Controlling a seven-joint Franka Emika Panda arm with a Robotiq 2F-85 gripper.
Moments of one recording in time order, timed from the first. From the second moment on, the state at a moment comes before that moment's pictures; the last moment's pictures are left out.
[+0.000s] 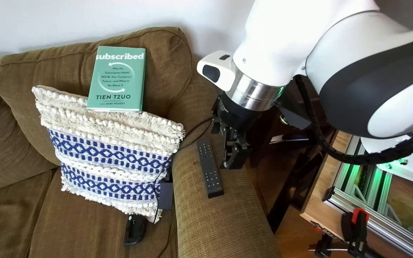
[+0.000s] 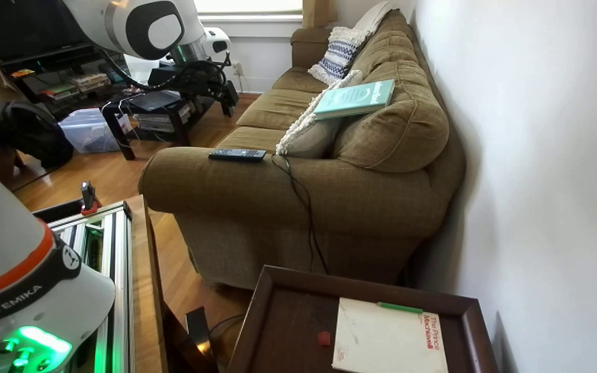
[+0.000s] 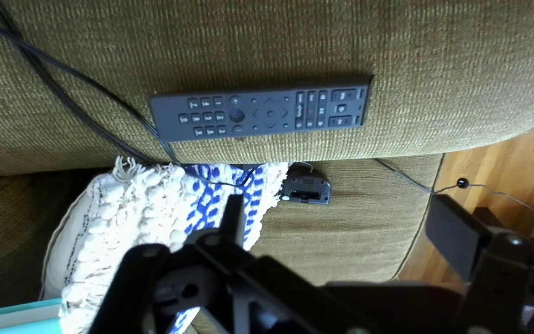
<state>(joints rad) 0.46 0.06 0.34 -2.59 0.17 2.93 -0.24</state>
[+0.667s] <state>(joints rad) 0.54 0.19 0.19 -2.58 -0.13 3.06 -0.05</state>
